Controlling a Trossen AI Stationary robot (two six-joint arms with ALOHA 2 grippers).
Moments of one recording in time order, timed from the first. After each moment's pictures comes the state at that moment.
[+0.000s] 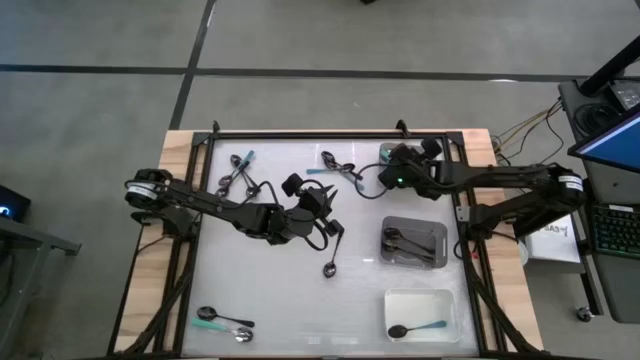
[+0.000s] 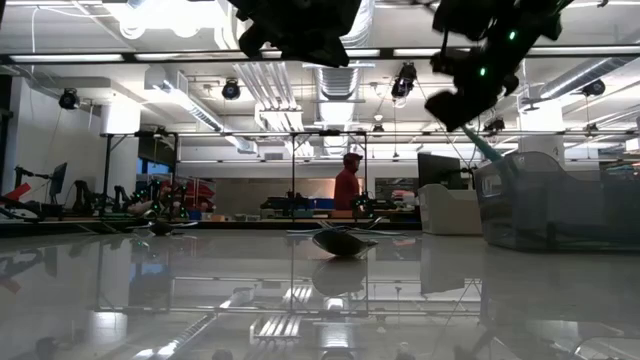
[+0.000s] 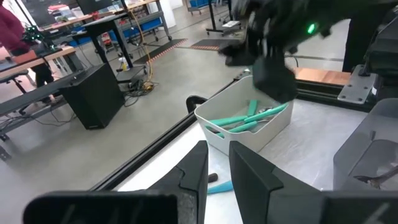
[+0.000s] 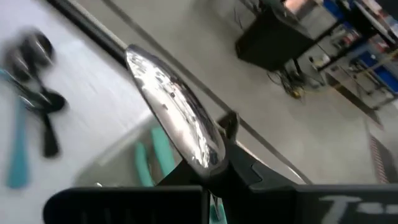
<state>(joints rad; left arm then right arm) -0.20 1.69 1.16 0.16 -0.96 -0.12 -0.23 1.23 0.84 -0.52 0.89 0.23</state>
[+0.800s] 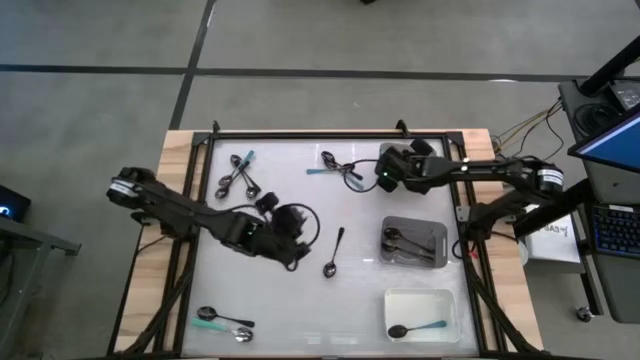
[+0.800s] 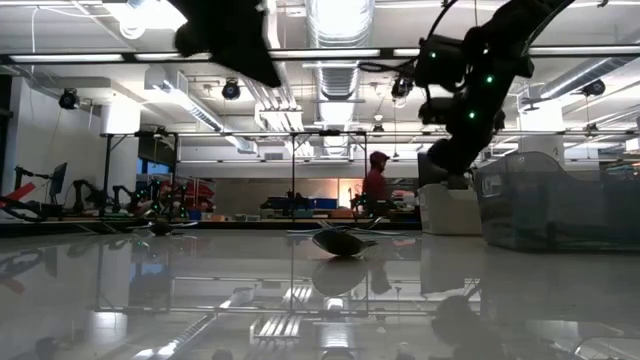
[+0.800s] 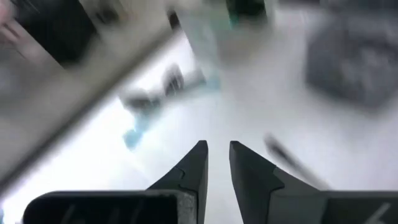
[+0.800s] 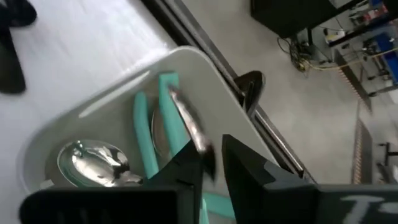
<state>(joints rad) -0.34 1.55 1.16 -0.57 -0.83 -0.62 -0.35 1.41 0.83 -0.52 0.76 0.15</state>
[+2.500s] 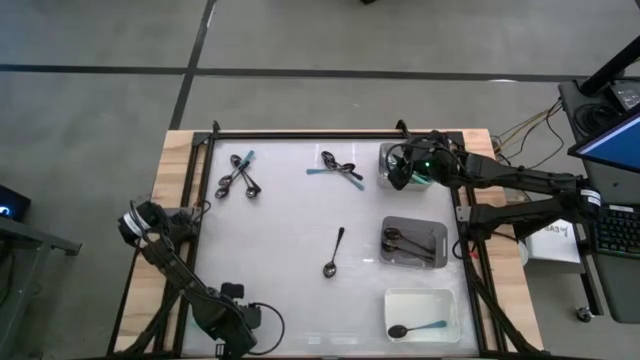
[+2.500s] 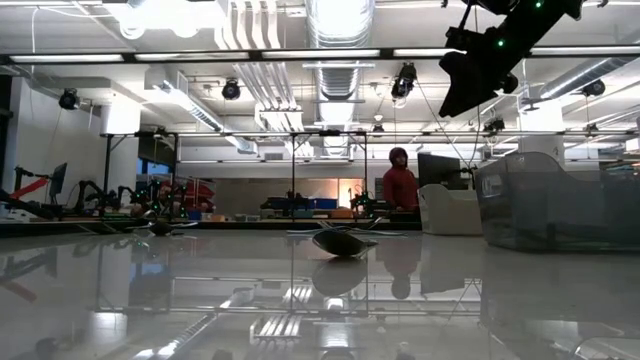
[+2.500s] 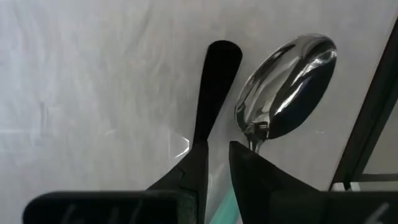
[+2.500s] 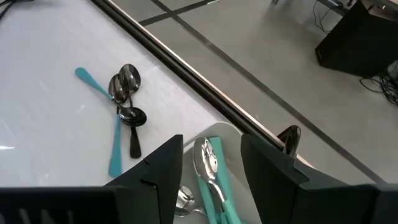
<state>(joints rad) -0.90 1.86 1.16 -0.80 0.15 -0.93 -0.33 1.01 0.83 -0.49 0.49 0.14</state>
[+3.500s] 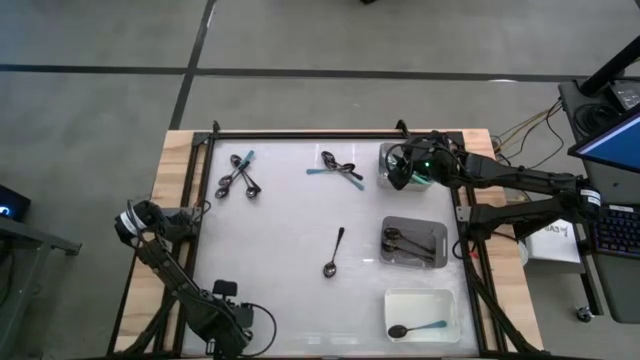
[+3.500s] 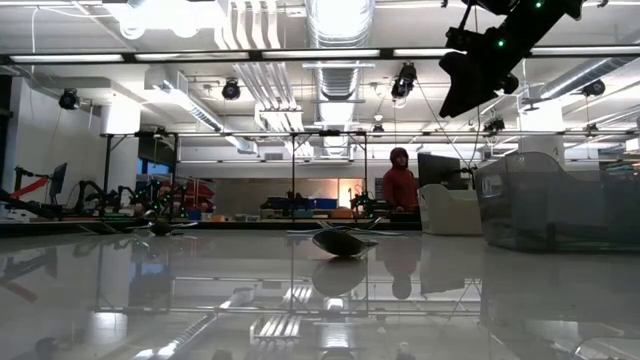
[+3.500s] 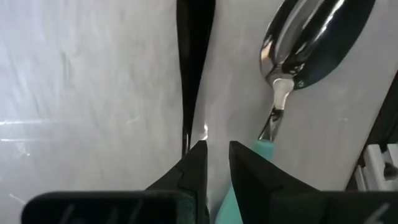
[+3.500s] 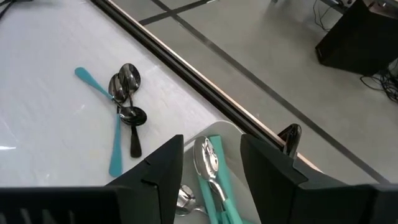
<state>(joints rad) -0.94 1.83 1.16 -0.91 0.14 -0.92 -0.33 1.01 0.83 -0.49 0.49 0.15</state>
